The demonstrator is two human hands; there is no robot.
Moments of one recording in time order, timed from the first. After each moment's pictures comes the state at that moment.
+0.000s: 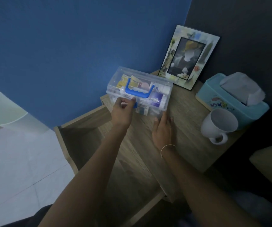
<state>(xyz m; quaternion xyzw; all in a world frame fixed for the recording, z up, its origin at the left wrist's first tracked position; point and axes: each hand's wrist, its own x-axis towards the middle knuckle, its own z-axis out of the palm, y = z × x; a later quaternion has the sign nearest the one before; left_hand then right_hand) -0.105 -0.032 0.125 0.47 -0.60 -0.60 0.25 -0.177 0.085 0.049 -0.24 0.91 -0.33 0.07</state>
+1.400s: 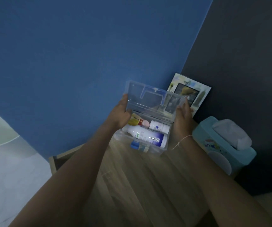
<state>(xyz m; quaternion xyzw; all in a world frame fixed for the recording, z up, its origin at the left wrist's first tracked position) -0.149 -0.143 0.168 0.29 -0.84 -0.42 0.17 -0.300 0.026 0.159 -0.21 0.76 -0.61 0.02</state>
